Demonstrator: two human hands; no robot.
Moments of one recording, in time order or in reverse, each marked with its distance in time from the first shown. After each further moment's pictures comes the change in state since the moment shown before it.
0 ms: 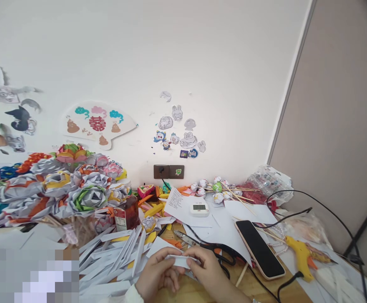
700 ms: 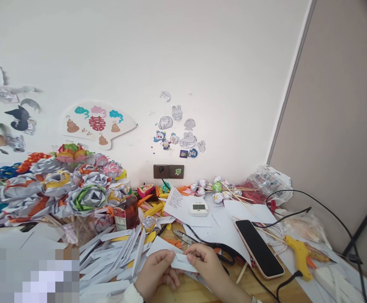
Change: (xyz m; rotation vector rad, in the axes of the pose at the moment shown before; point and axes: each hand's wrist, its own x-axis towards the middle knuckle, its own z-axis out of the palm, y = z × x) left_hand 0.001 0.000 0.000 0.067 0.017 0.030; right_hand 0.003 0.025 0.003 0.240 -0.019 0.146
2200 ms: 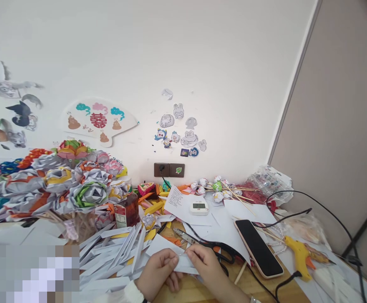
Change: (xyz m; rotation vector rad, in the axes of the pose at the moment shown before) left_hand 0.001 -0.009 0.002 0.195 -0.006 0.031; right_hand -0.005 -0.013 0.001 -0.293 0.013 -0.133
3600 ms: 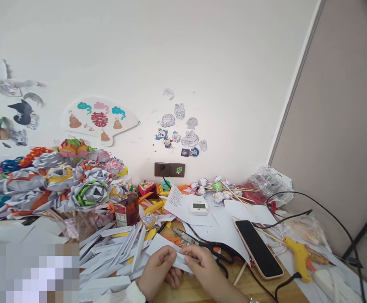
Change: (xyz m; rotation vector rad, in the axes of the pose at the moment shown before) left_hand 0.000 0.003 0.006 -0.059 0.061 0.029; right_hand -0.002 -0.010 -0.001 0.083 -0.048 0.019
